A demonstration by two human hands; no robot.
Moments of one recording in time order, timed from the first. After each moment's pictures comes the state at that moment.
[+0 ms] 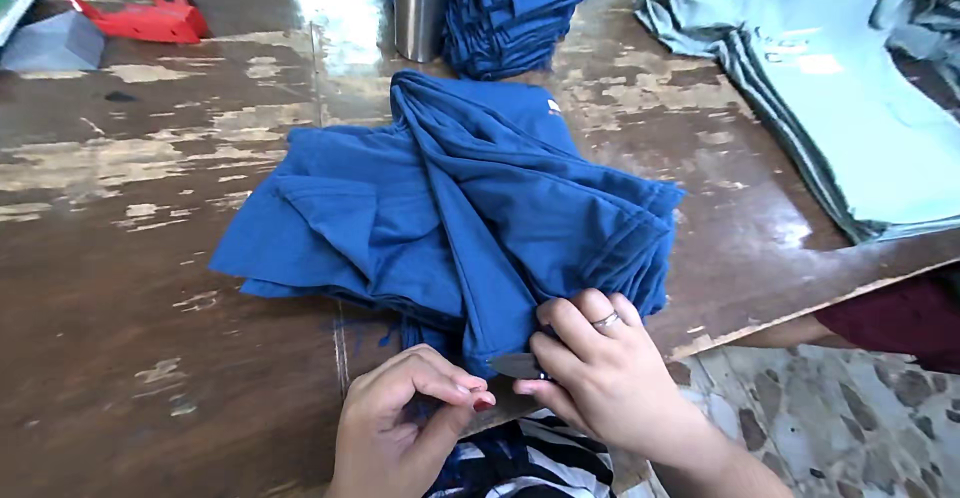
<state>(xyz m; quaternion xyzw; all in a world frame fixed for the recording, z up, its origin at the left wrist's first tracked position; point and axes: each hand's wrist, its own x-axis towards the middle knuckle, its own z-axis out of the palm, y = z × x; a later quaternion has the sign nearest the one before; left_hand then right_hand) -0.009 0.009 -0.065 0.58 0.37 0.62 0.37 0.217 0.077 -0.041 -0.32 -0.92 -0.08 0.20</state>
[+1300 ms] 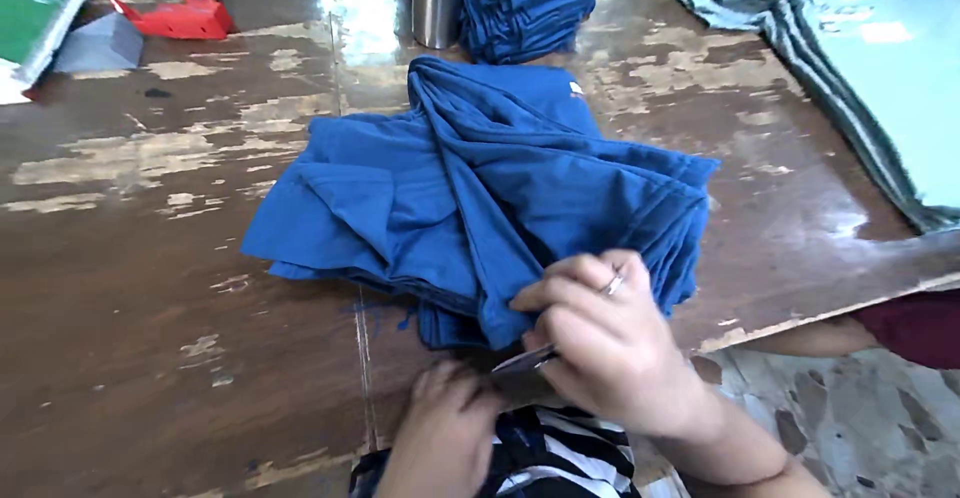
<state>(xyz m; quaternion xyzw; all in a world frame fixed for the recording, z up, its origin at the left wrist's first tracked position) 0.009 -0.033 -0.098 0.77 0.54 0.30 0.16 0.186 0.089 -0.022 -0.26 -0.90 0.02 0.35</state>
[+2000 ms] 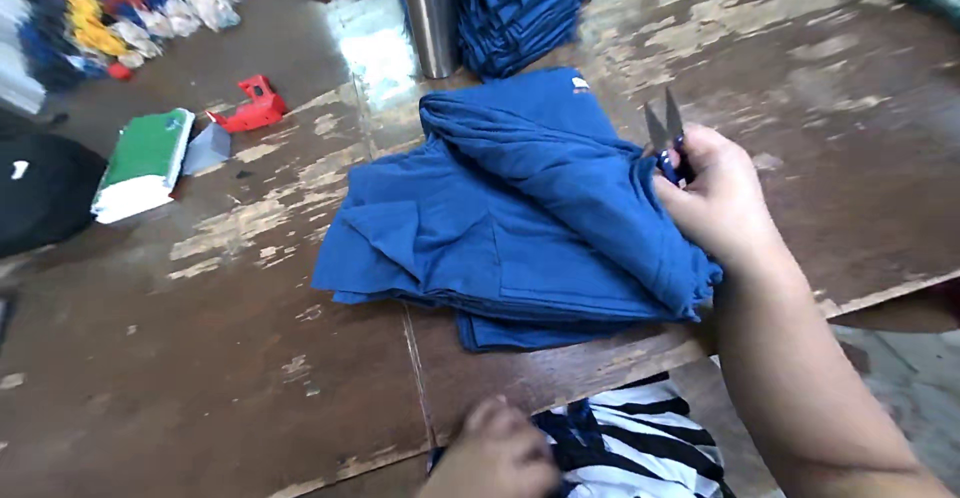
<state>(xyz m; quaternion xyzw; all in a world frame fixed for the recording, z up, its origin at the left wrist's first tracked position) -0.021 -0.047 -0.081 0.86 0.39 0.19 0.25 0.257 0.191 -0.043 -0.52 -0.75 0.16 0.38</state>
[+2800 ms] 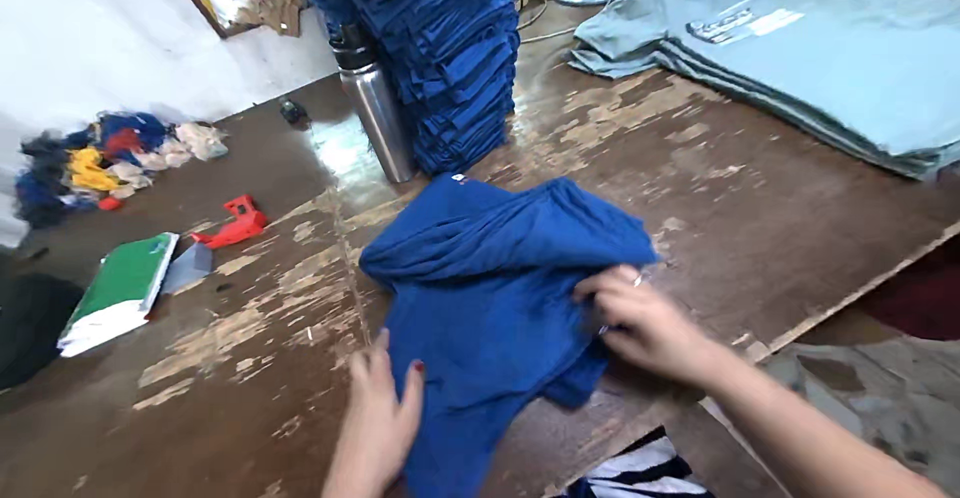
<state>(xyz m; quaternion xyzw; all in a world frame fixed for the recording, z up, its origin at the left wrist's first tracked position) -0.065 0.078 -0.035 0.65 0.72 0.17 0.19 0.284 0.149 -0.078 -0.33 -0.86 0.09 0.38</state>
